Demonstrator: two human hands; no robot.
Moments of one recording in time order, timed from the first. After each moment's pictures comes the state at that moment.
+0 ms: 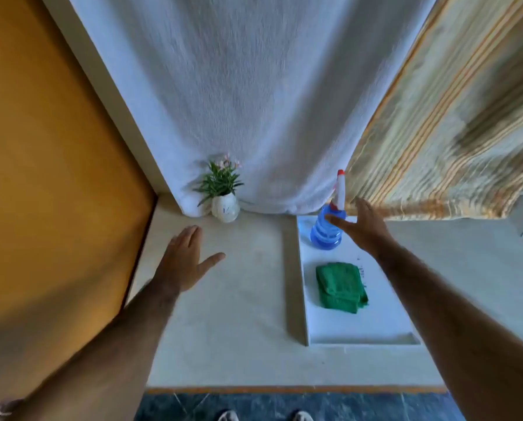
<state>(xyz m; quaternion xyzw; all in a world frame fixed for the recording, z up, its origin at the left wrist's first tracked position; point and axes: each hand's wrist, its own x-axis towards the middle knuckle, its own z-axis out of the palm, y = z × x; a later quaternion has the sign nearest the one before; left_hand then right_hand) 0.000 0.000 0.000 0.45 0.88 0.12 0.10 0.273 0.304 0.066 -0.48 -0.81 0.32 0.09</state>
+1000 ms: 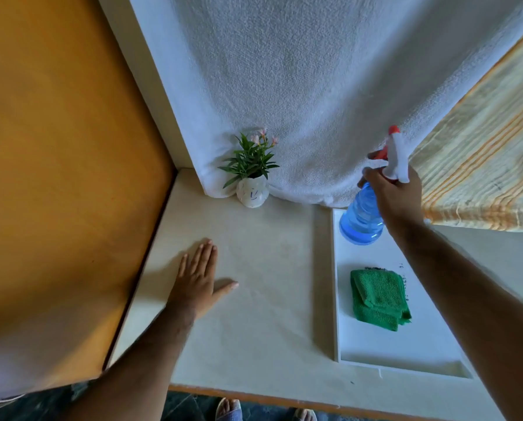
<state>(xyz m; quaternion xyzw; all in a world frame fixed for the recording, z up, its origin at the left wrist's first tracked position) 0.001 -0.053 -0.133 0.44 0.89 0.03 0.12 0.186 0.291 0.075 -0.38 -0.70 0.48 0.36</state>
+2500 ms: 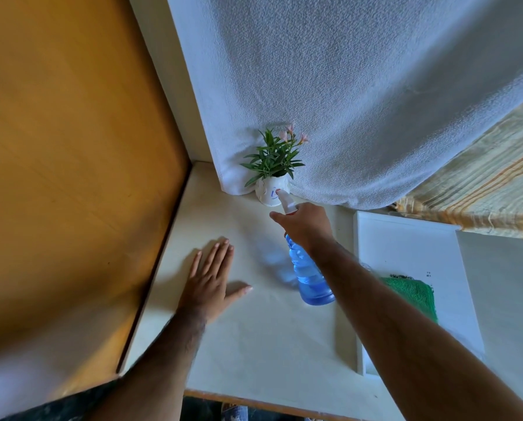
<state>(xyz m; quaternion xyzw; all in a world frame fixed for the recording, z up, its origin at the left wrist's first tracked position) -0.007 -0.064 -0.143 0.47 0.88 0.08 0.01 0.055 0.184 -0.010 -0.49 -0.80 0.36 -0.03</state>
